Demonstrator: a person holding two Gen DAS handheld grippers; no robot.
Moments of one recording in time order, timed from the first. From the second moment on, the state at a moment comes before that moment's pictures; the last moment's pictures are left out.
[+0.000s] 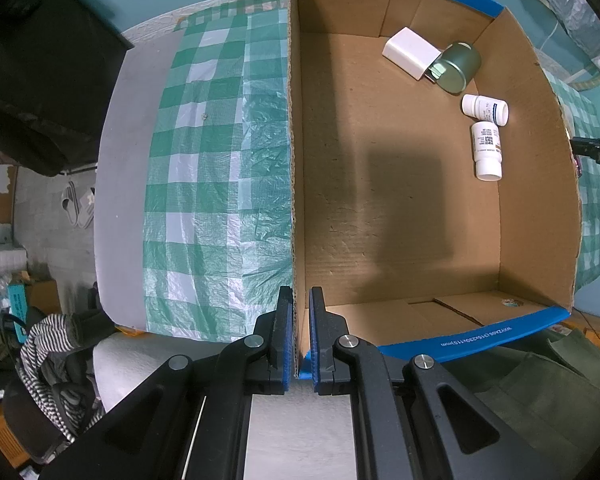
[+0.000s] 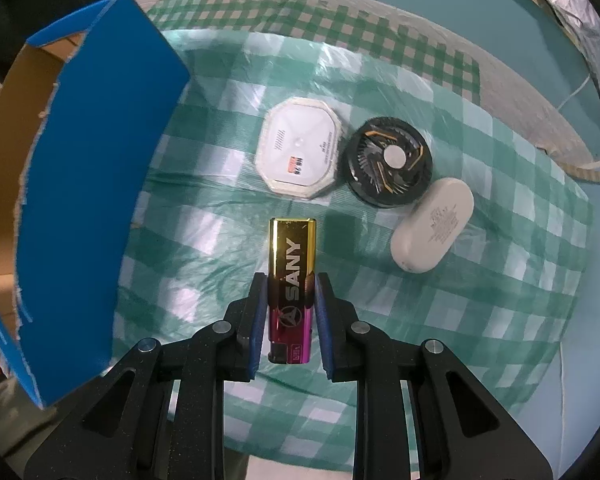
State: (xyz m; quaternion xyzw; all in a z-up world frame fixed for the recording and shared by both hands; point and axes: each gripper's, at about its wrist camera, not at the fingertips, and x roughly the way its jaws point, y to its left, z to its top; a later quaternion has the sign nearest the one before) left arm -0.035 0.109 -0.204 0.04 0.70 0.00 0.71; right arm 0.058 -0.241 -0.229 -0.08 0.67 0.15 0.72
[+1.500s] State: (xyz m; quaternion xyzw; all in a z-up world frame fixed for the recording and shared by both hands) left arm -0.036 0.111 -0.205 0.04 0.70 0.00 0.71; right arm 0.078 -0.064 -0.160 -0.16 0.63 0.27 0.71
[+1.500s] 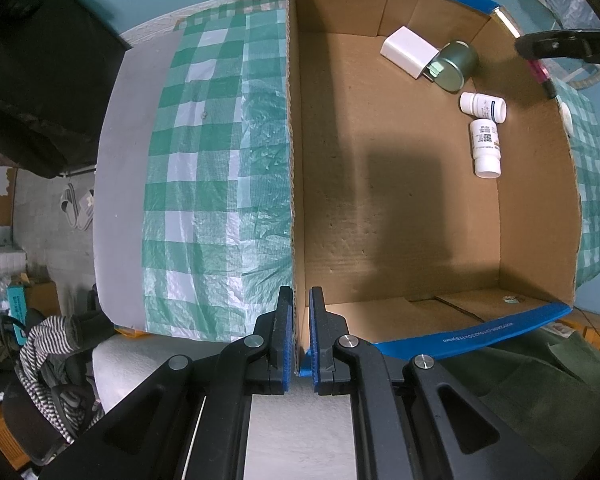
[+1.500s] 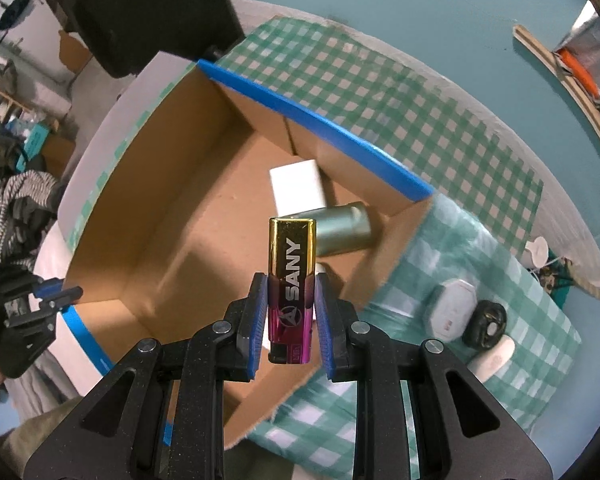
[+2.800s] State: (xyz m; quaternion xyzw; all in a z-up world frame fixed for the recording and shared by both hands) left arm -0.035 0.110 -0.205 0.04 0.70 -0.01 0.71; right arm 0.071 -0.095 -0.131 -0.16 0.62 0.25 0.73
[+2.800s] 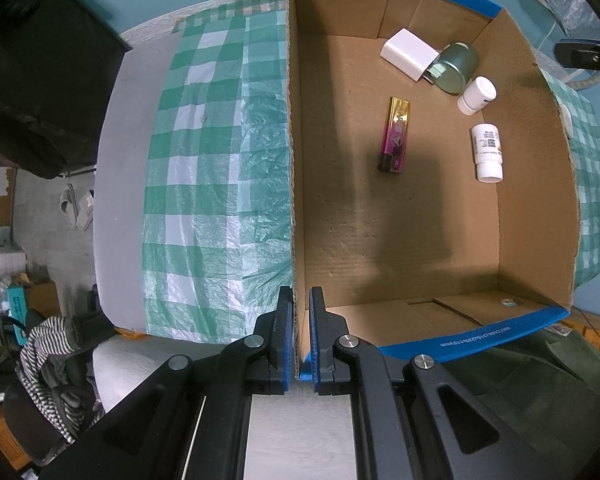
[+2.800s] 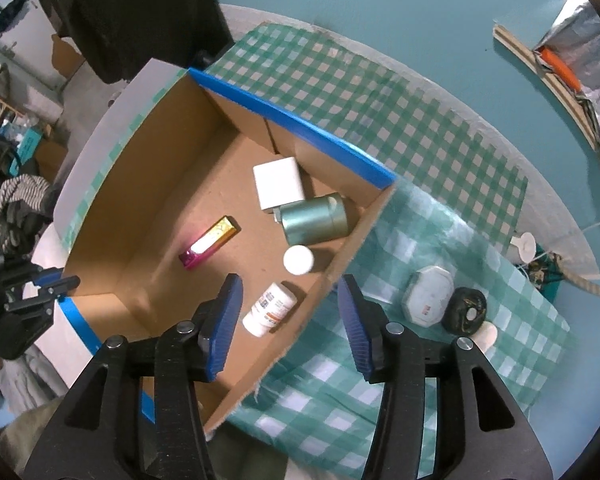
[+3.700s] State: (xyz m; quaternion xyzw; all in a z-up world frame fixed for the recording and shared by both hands) left arm -0.037 0.111 -0.204 0.04 0.70 0.00 0.71; right arm 0.110 -0.287 -0.192 -0.04 0.67 0.07 0.74
